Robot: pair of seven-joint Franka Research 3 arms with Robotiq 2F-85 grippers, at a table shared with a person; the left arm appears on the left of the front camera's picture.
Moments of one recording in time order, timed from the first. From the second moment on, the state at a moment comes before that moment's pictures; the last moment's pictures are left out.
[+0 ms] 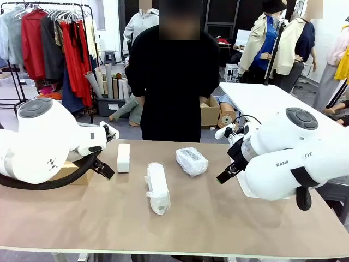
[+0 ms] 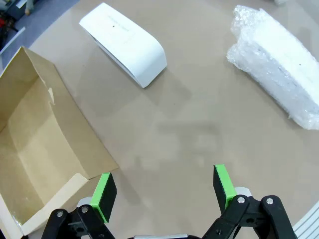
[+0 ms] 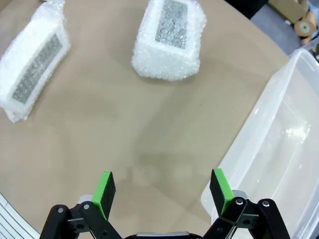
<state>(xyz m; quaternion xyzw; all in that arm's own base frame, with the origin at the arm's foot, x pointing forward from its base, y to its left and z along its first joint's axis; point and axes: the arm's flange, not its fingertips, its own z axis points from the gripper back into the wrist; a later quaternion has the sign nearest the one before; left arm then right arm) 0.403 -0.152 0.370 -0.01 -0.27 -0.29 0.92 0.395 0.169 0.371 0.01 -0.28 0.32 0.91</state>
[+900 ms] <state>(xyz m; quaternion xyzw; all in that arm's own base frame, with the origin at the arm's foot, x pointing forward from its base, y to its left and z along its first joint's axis) 0.403 -0.152 0.370 -0.01 -0.27 -0.29 0.92 0.395 0.169 0.371 0.01 -0.28 0.32 0.91</state>
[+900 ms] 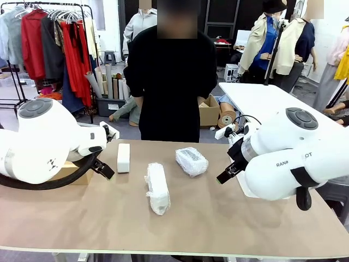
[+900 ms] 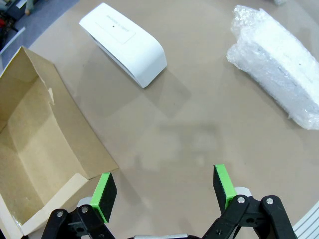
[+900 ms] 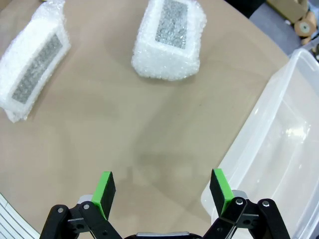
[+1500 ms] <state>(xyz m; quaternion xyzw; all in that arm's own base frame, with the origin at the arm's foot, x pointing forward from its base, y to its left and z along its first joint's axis) 0.403 -0.152 0.370 -0.01 -0.27 -0.29 0.92 0.395 0.169 0.371 0.01 -0.28 0.32 0.91</state>
